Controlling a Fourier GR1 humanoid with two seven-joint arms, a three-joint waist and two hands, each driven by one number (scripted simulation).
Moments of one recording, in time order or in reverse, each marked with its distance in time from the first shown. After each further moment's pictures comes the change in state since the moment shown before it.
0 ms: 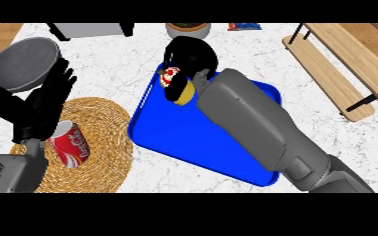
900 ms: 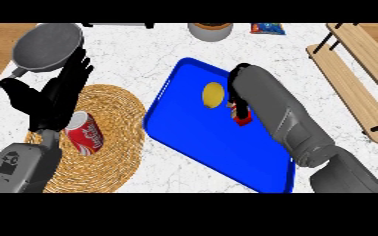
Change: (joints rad) left arm -0.076 -0.030 -0.059 -0.016 -0.013 -0.006 -0.006; right arm -0.098 -0.019 -0.035 0.786 -0.312 1.058 0.127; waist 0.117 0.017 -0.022
